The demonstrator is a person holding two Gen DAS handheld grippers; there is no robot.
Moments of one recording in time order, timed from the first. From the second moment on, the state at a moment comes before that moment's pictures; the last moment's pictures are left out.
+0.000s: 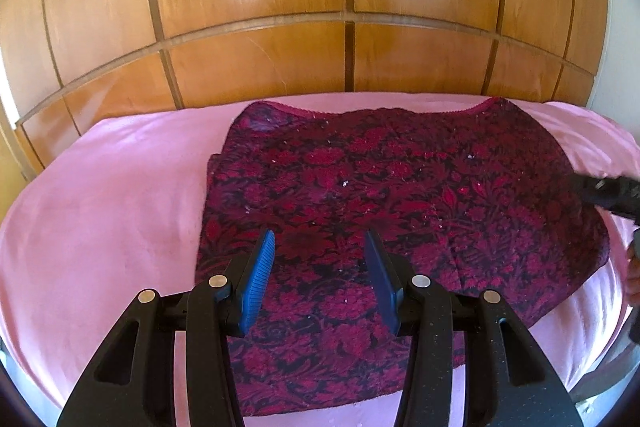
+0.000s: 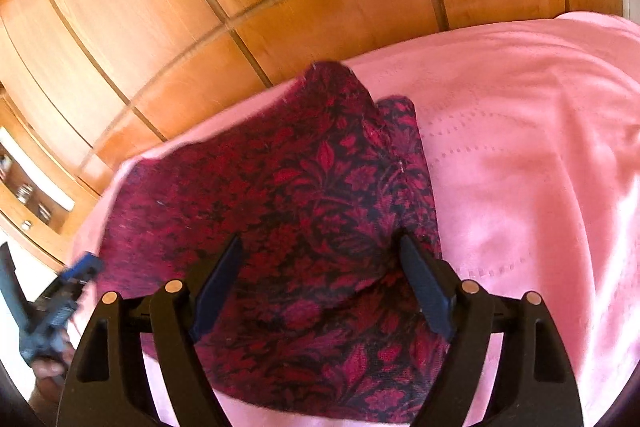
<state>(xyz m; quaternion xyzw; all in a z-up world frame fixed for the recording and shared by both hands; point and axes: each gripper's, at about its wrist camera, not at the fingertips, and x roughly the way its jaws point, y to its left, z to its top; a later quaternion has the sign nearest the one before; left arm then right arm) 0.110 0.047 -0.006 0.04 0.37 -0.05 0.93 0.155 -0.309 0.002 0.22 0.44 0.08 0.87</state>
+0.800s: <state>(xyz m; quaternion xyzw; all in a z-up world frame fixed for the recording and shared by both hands) 0.141 0.057 -0.035 -0.05 0.43 -0.09 0.90 0.154 -0.364 -0.048 0.35 0.46 0.15 0.80</state>
